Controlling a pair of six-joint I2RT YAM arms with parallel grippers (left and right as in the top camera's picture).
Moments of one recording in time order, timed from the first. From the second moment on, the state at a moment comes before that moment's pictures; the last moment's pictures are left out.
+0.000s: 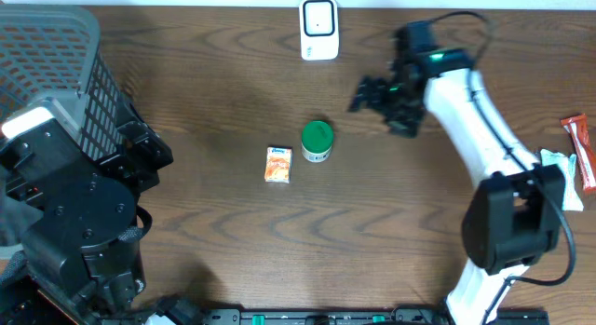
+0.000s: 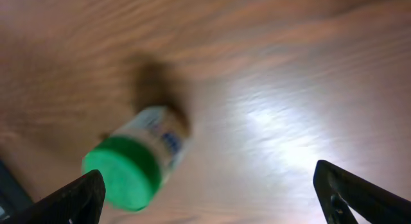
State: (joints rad) left arm -0.65 0.92 1.61 -1.07 -0.96 -0.53; right arm 0.25 1.95 1.65 -1.04 -0.27 0.65
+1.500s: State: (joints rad) left arm -0.65 0.92 1.61 -1.07 -0.96 -0.53; right arm 0.56 2.31 2.05 -1.28 -0.07 0.85
